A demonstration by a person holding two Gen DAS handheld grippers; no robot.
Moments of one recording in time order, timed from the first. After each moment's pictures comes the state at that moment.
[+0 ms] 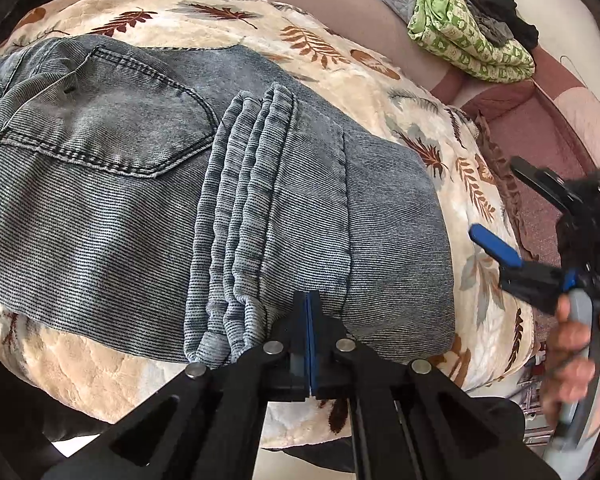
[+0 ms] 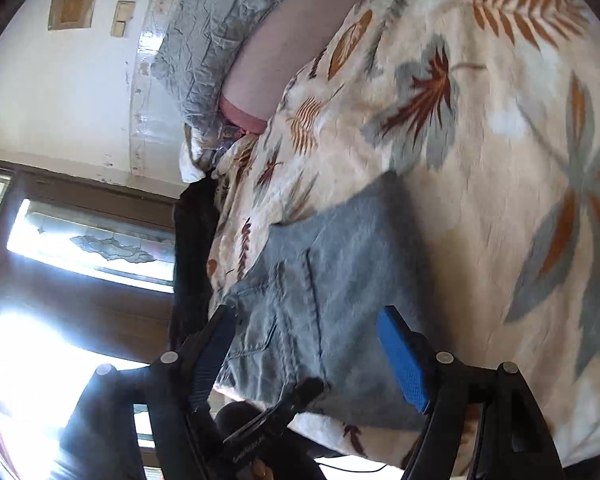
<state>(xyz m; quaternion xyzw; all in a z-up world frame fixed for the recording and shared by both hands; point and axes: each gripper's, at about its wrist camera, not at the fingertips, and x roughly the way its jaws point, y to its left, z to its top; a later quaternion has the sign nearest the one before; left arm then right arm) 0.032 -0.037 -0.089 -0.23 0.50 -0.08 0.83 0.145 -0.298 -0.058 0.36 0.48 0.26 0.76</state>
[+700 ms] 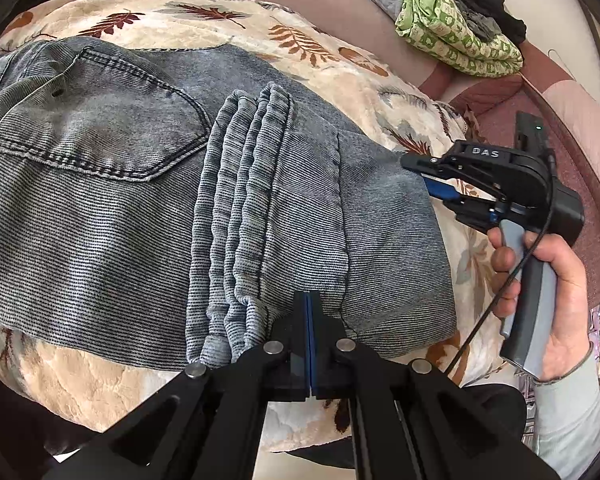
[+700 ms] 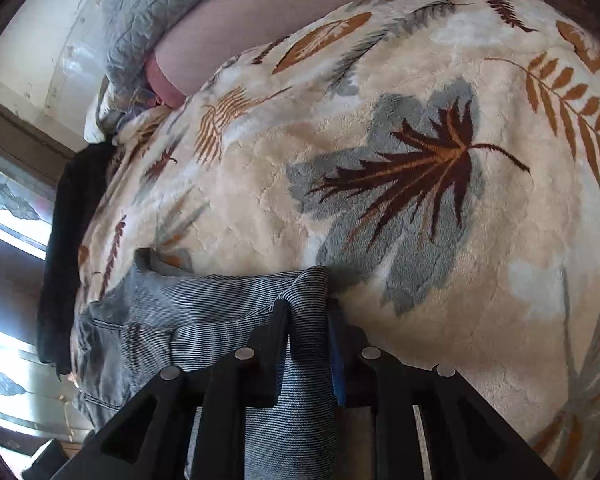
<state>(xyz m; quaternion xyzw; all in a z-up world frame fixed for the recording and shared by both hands) 0.033 -0.032 -0.091 -0.22 0.50 -0.10 0.83 0.211 -0.263 -0.078 0.19 0.50 0.16 0.83</state>
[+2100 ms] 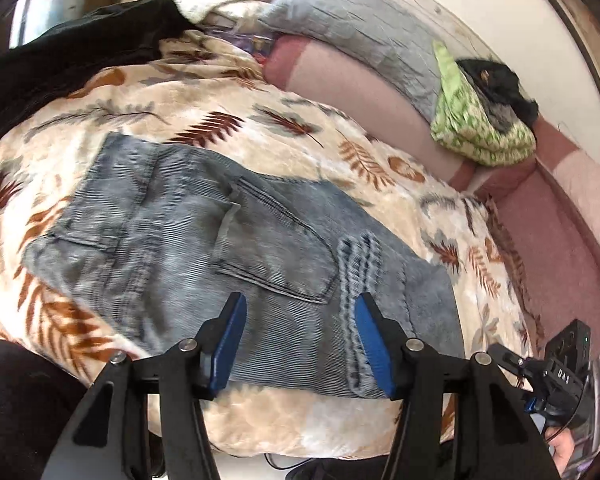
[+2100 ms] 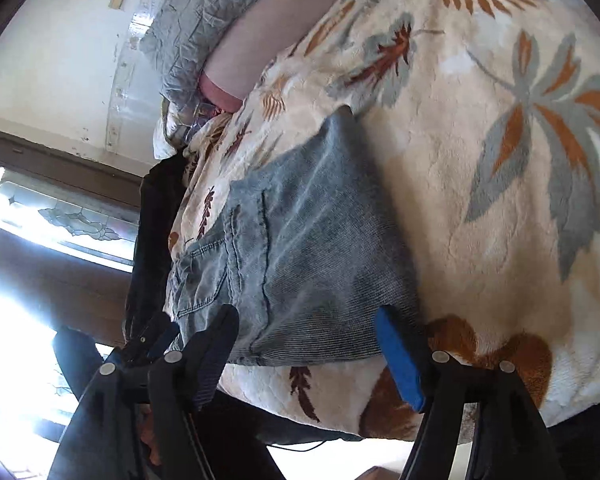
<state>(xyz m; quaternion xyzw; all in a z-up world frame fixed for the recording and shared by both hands) -0.010 0.095 -0.032 -0.26 0.37 0.00 0.89 0.061 -0.273 -0.079 0.30 0.45 0.25 0.80</state>
